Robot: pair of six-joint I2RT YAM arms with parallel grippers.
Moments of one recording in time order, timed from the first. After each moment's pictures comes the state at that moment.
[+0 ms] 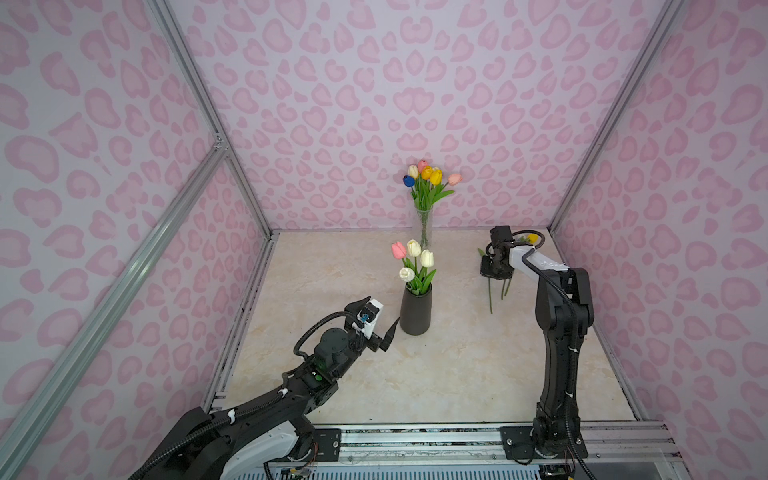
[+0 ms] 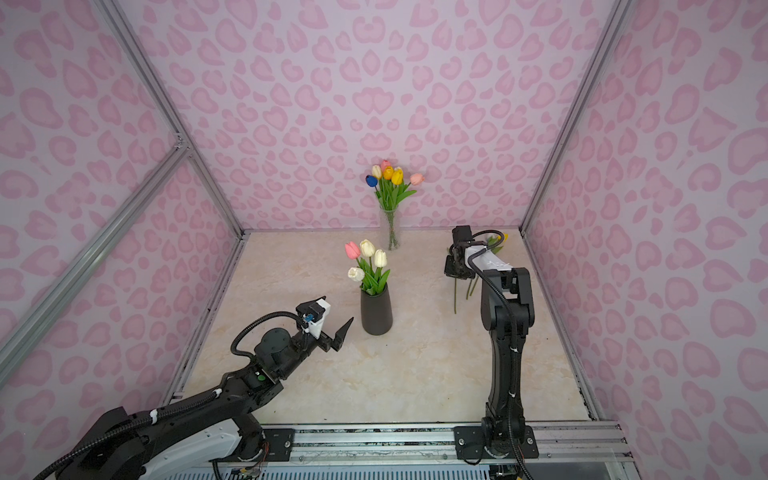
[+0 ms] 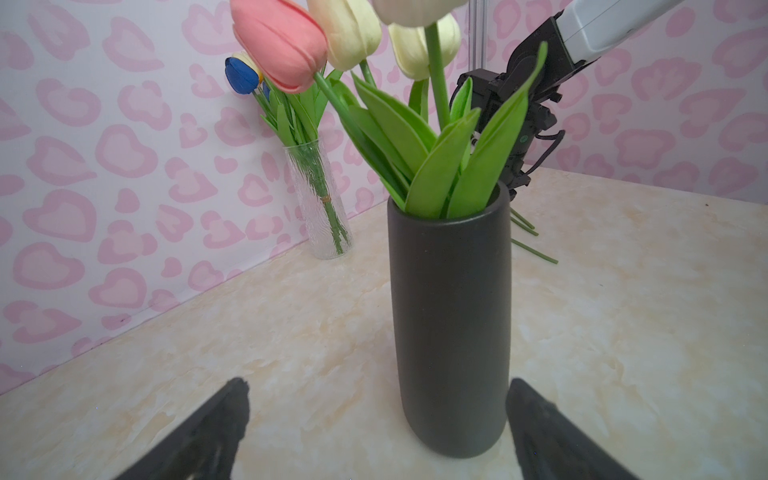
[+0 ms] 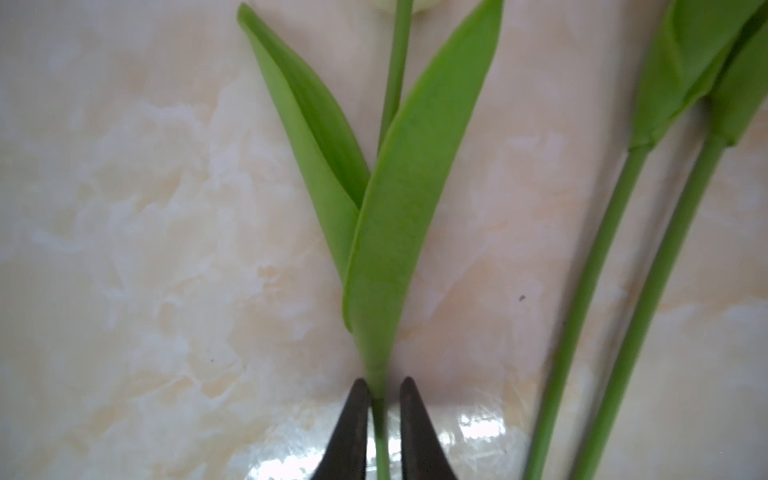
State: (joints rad) left arm -0.72 1.00 0.28 0.64 -0.11 0.16; right arm 0.08 2.25 1.72 -0.65 0.07 0.31
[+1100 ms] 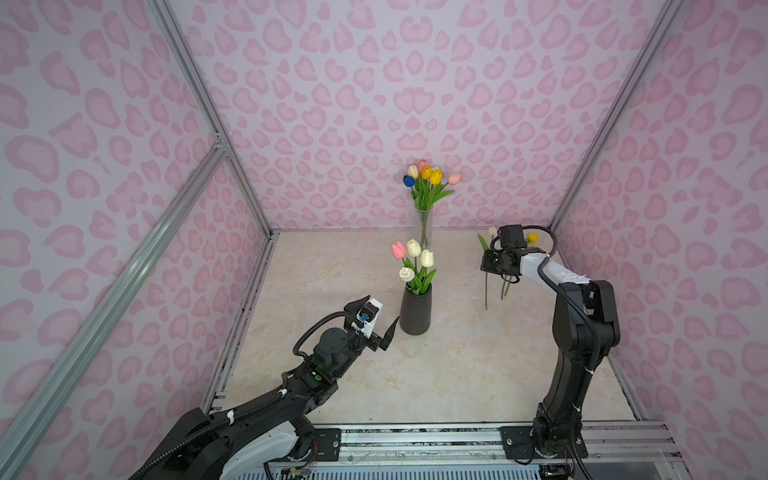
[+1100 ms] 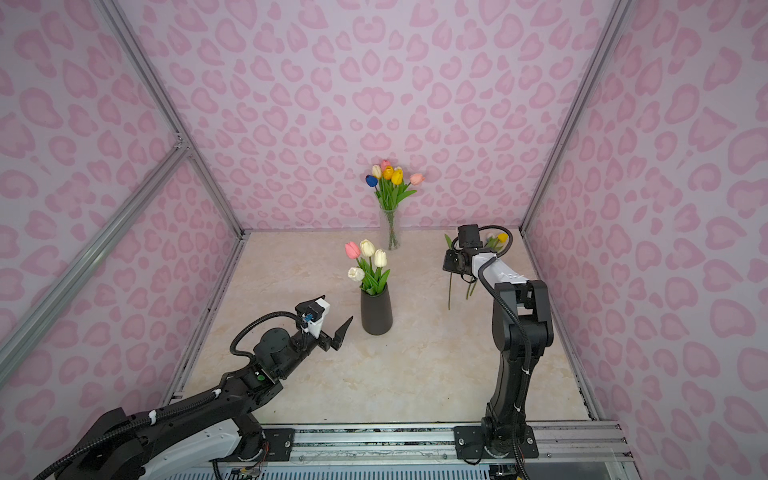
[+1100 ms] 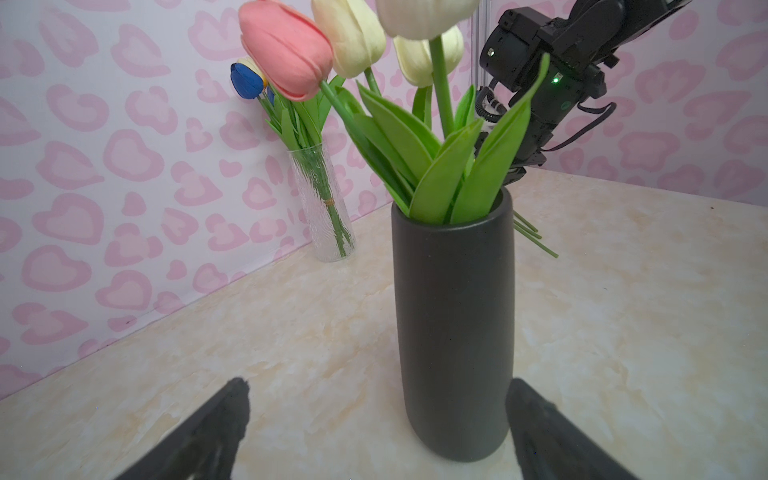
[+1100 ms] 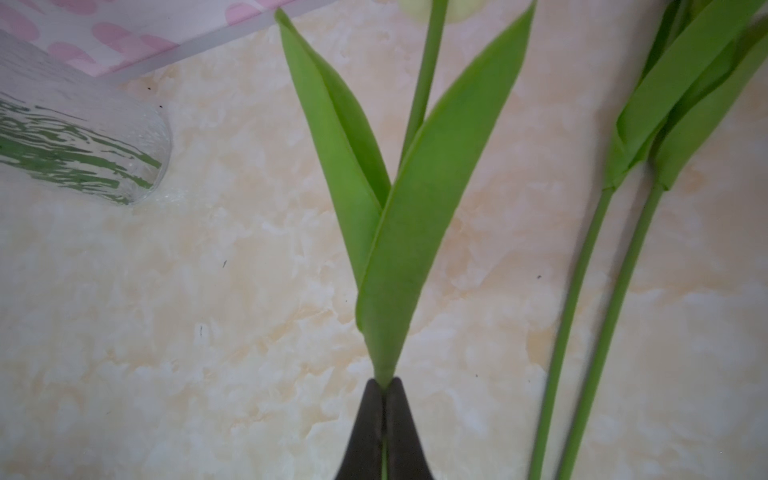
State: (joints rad) left arm -0.72 1.00 0.28 0.64 -0.12 0.17; right arm 0.09 1.95 1.42 -0.38 -0.06 0.31
